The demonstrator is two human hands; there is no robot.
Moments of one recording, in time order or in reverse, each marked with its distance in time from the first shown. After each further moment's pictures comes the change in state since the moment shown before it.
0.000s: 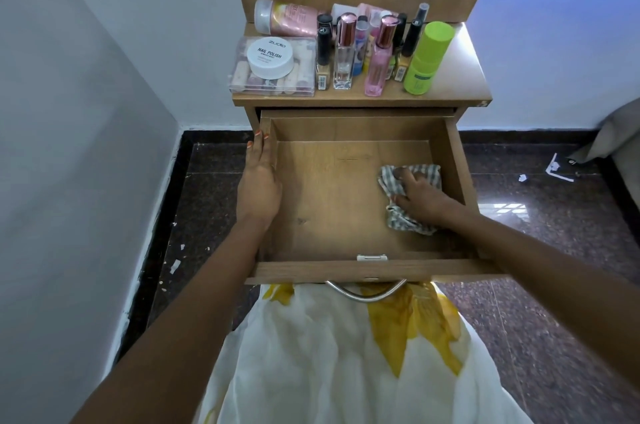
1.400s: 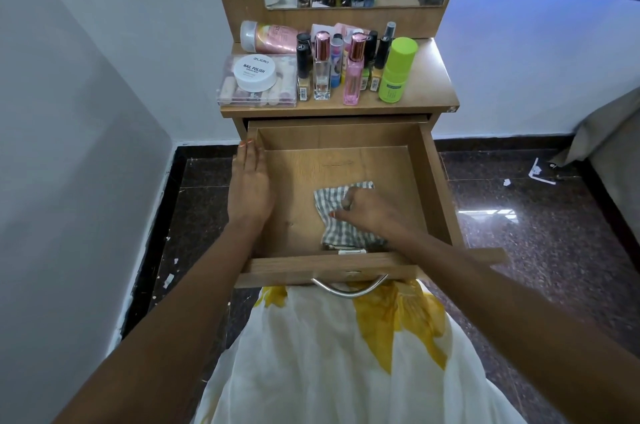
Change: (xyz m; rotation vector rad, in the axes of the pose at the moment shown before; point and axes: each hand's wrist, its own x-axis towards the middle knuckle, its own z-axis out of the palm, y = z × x) left_hand -0.001 0.003 0.002 0.338 0.054 0.150; right_hand -0.027 -0.061 0.014 0.185 0.033 0.017
